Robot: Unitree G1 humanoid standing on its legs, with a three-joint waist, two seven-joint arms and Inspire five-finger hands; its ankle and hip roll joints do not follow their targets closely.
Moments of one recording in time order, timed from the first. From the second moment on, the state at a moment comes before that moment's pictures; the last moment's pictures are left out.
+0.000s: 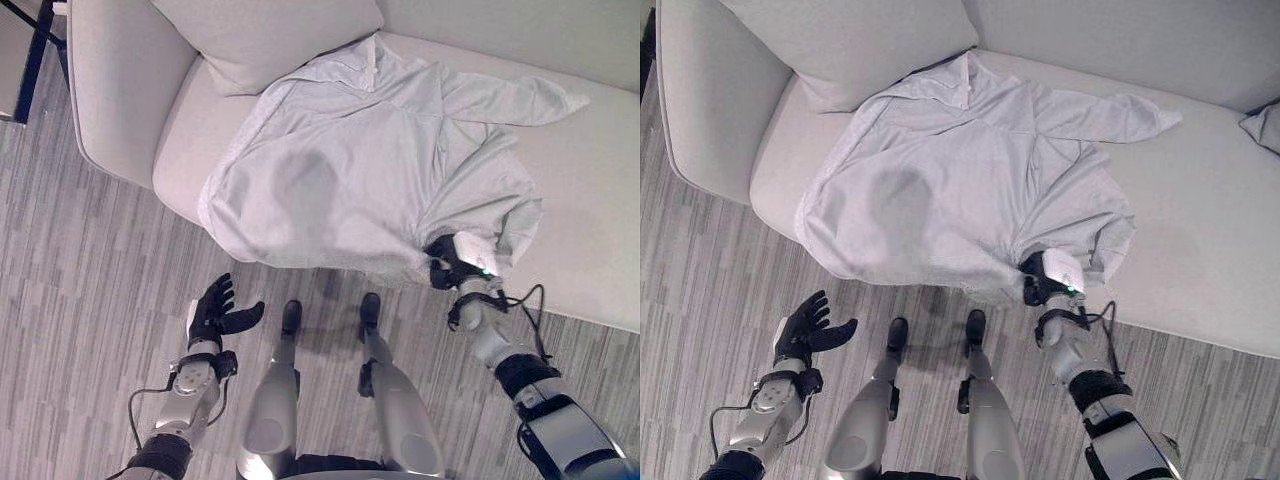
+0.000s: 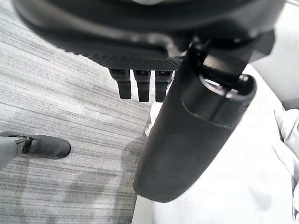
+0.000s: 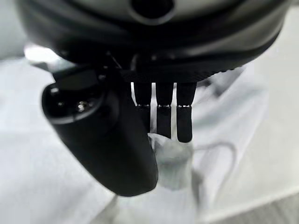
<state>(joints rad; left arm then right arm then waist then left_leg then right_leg) -0.04 0.34 -0.15 0.46 -0.43 -0.13 0.26 -0.43 -0.55 0.31 0.65 -0.49 0.14 -0.37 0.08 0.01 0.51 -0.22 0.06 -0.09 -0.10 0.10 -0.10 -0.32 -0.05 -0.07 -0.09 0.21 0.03</state>
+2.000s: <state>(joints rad) -0.57 0.41 -0.27 0.43 -0.42 -0.10 0.25 -0.96 -1.25 0.24 0.18 -0.06 -0.02 -0.51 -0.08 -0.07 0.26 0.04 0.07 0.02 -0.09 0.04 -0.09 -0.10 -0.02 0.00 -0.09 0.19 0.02</state>
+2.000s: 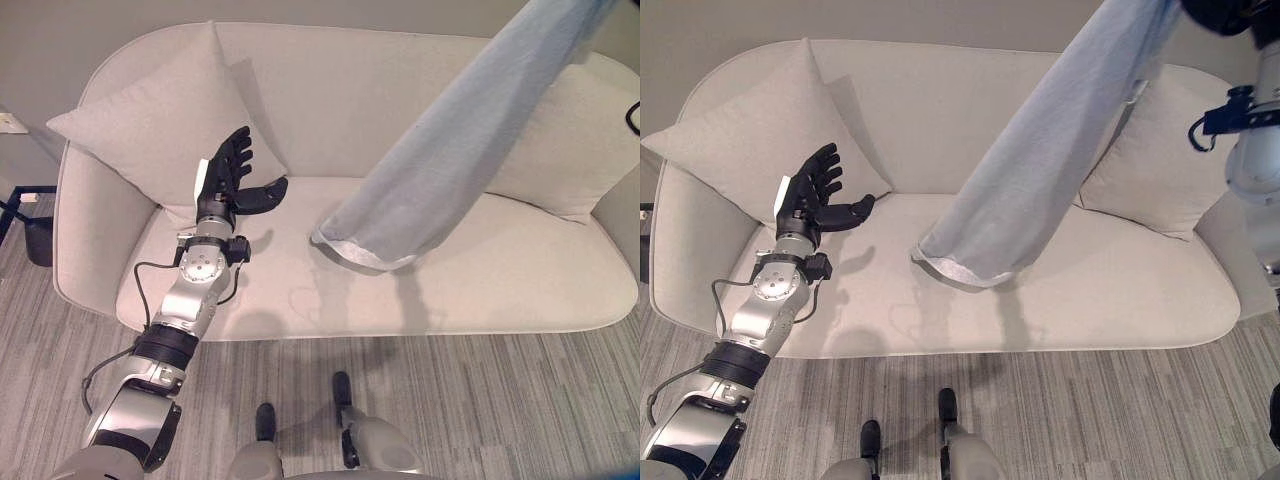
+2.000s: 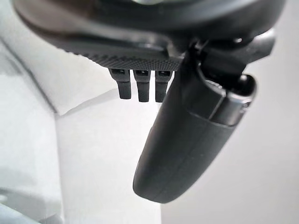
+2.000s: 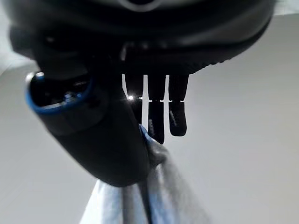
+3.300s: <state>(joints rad) -0.63 0.15 -0.47 0.81 -0.62 -0.05 -0.01 -0.95 -1.10 0.29 -0.11 0.95 -0.25 0.07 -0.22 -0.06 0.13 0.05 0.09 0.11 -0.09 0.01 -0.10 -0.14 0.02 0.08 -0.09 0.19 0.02</state>
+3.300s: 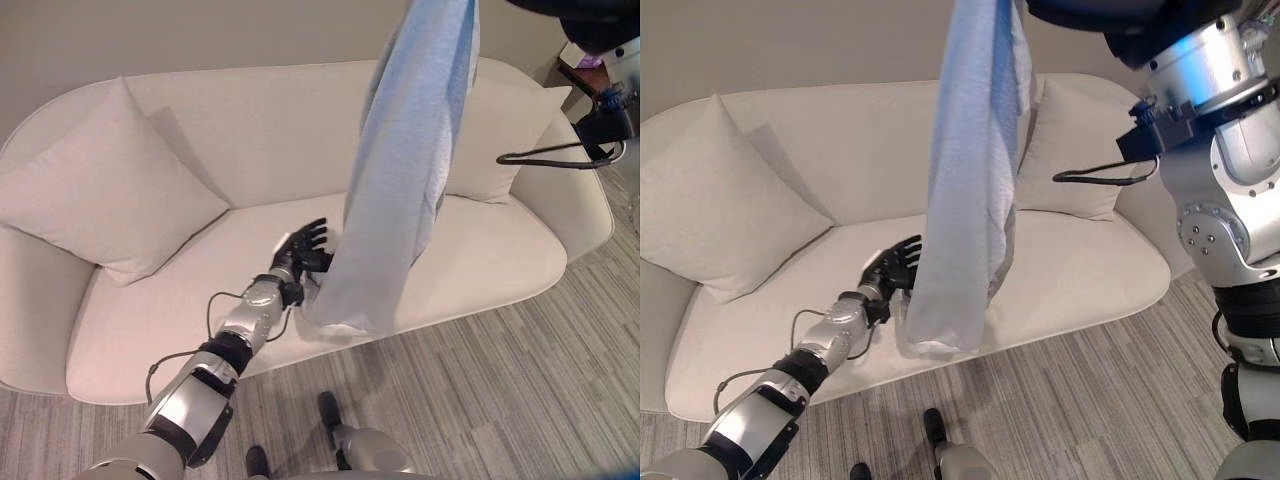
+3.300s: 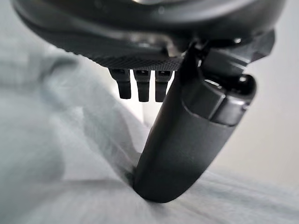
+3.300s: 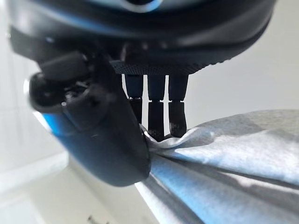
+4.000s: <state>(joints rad) -0.63 0.17 -0.43 0.65 -0.87 -0.06 0.00 -0.80 -1.10 0.34 -0.18 0.95 -0.25 0.08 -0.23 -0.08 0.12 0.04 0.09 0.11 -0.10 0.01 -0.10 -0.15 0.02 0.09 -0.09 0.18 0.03</state>
